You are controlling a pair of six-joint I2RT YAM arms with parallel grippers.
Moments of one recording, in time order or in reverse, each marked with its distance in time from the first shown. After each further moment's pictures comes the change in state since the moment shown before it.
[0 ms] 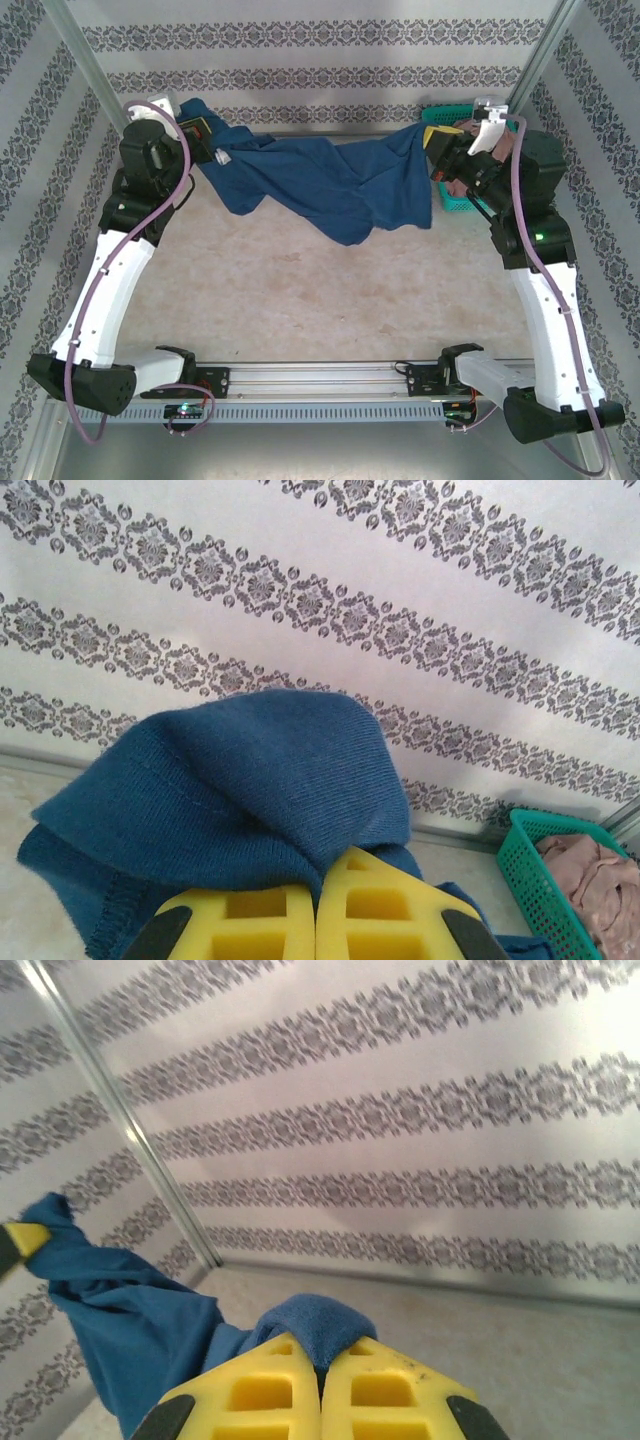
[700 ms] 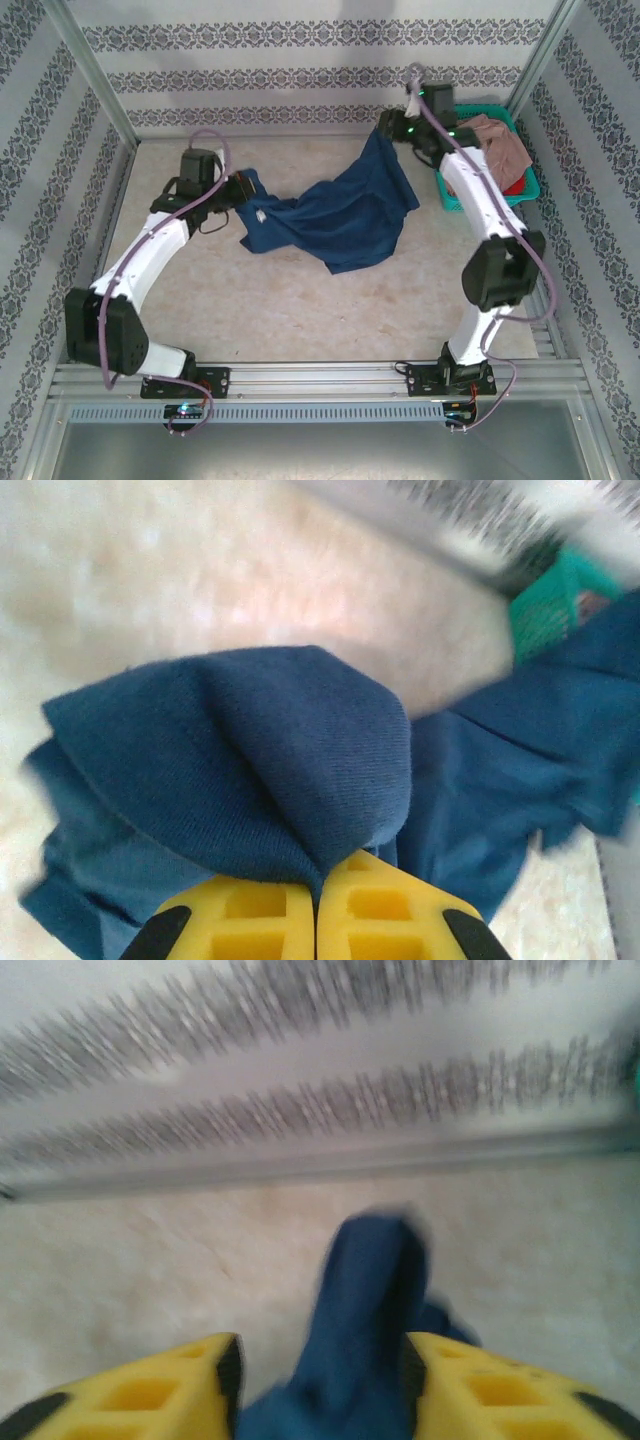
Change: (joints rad) left arm -0.005 0.229 -0.294 -0.015 0.371 -0.198; right arm 0.060 0.769 0.308 -0.057 0.241 -0.001
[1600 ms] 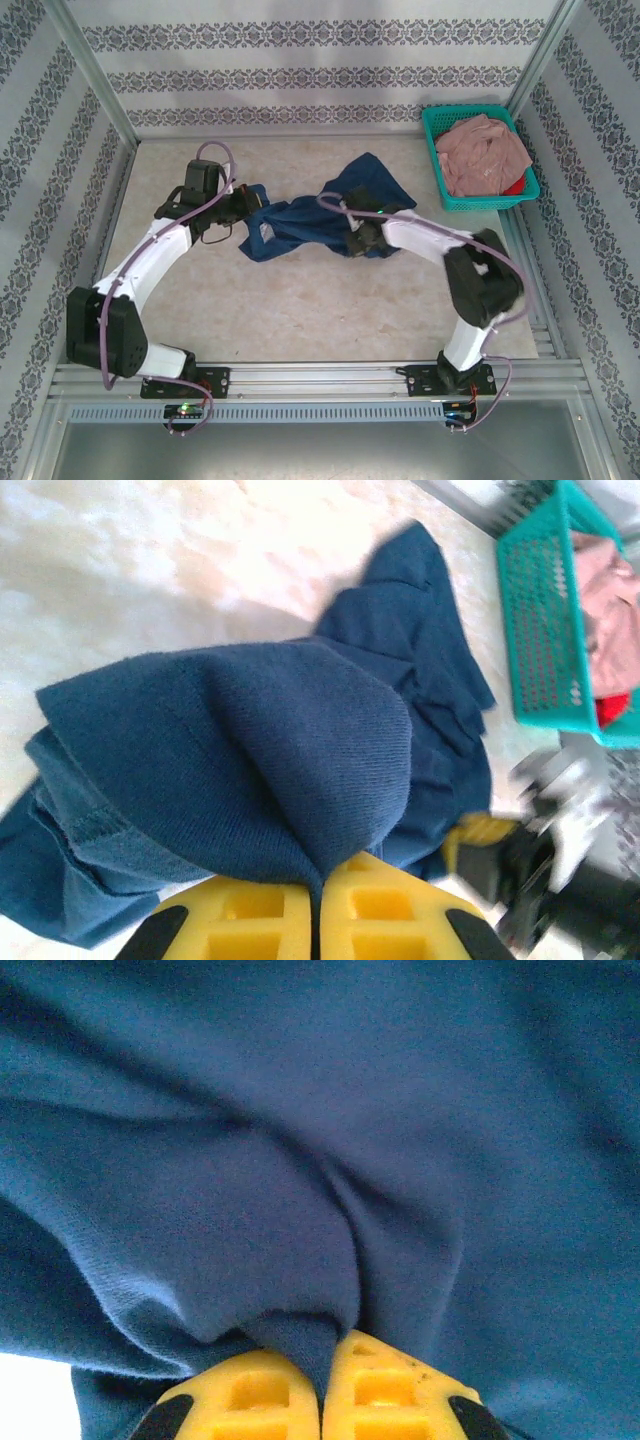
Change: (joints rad) left arm -0.027 -0.054 -0.051 -0.015 0.095 -0.012; right arm 0.295 -0.142 -0.616 -0.040 0.255 -0.176
